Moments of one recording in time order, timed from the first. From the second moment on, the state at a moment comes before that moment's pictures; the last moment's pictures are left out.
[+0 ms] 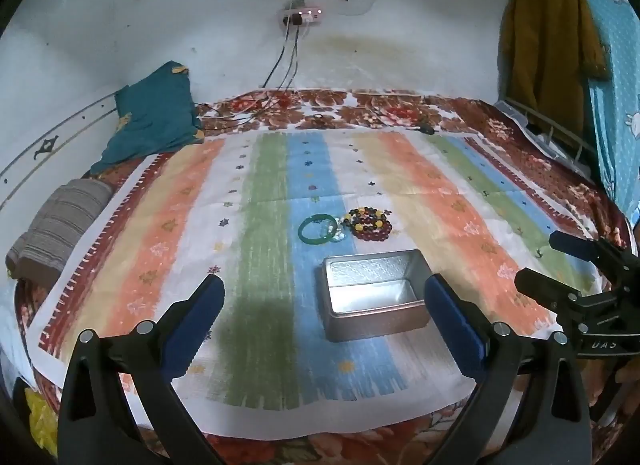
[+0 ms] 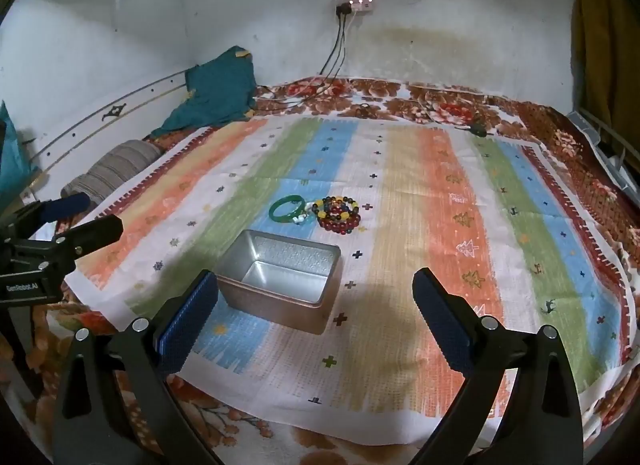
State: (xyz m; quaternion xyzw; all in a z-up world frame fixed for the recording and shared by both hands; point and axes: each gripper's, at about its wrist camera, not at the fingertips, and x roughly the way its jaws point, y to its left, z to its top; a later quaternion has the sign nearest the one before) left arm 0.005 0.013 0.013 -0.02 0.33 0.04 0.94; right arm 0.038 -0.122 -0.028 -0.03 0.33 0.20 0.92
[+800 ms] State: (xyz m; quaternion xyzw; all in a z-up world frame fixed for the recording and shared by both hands) left arm 0.015 0.014 0.003 -0.02 0.35 0.04 0.94; right arm 0.047 -0.121 -0.032 -0.02 0.35 0.21 0.91
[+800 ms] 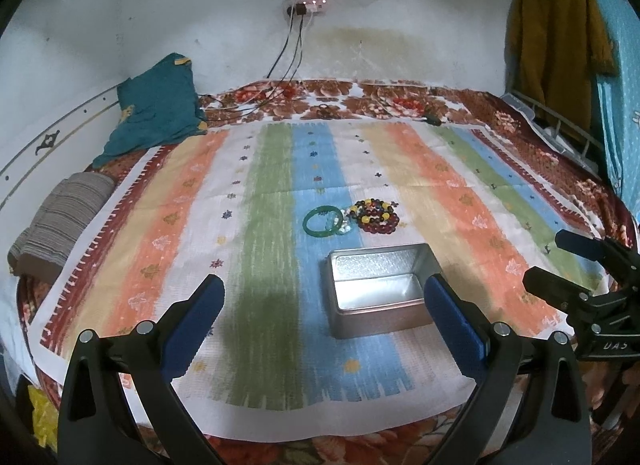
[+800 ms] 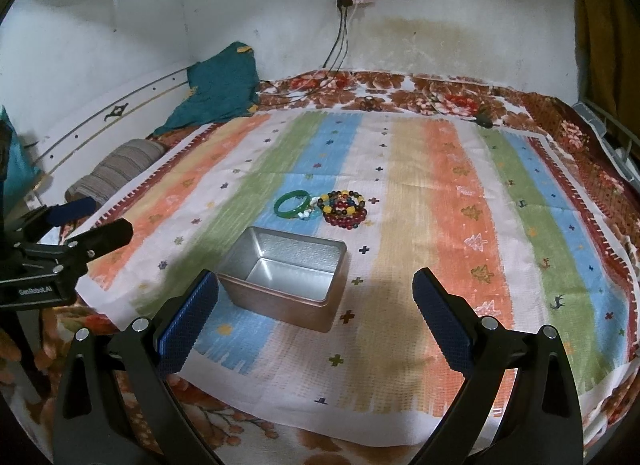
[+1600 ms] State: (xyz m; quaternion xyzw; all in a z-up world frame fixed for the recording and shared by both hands) left arm 0.031 0.023 -0.008 -0.03 0.37 0.06 0.93; right arm 0.067 -0.123 -0.039 -0.01 0.37 0.20 0.91
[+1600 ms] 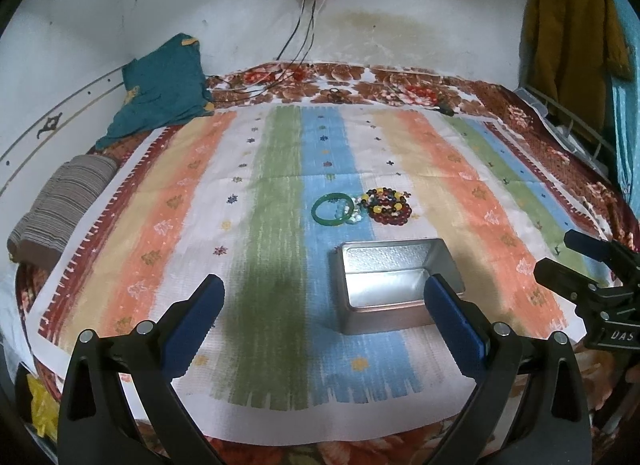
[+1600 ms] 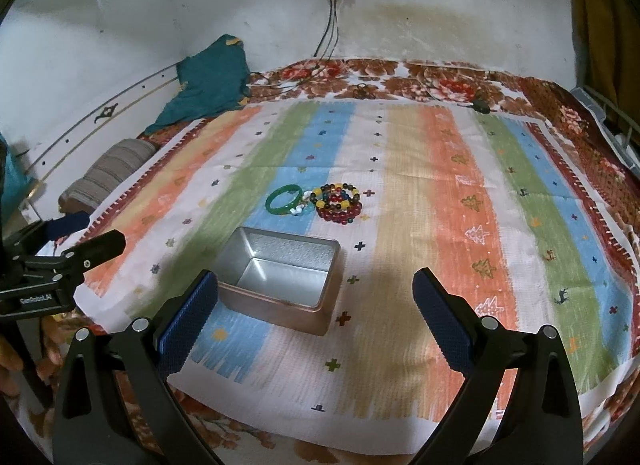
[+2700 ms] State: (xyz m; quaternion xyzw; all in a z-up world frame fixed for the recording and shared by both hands) left arm 0.083 0.037 -0.010 -0.02 0.40 0.11 0.91; right arm 0.115 -0.110 -0.037 -0.03 0.39 0.18 0.90
